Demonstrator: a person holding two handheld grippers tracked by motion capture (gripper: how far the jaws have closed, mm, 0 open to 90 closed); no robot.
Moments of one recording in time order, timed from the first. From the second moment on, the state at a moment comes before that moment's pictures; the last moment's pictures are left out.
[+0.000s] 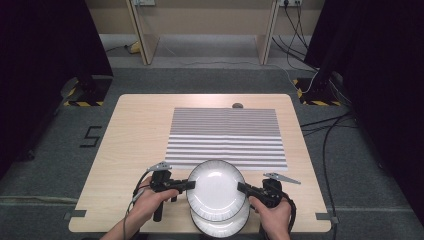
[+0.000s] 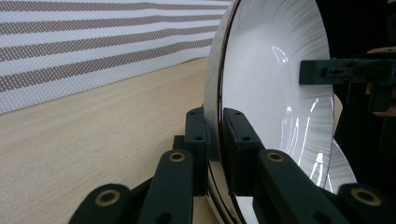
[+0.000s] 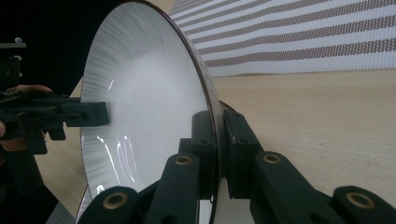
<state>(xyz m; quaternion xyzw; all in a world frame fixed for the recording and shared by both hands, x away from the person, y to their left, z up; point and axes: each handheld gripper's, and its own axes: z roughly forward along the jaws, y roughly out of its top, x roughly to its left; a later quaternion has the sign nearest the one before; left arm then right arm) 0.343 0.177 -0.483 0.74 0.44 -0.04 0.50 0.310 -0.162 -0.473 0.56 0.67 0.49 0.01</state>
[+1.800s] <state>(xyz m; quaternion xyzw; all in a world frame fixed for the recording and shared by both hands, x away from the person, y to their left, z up) 0.379 0.163 -0.448 0.72 0.43 0.01 0.54 0.335 -0.168 -0.436 0.55 0.65 0.52 0.07</state>
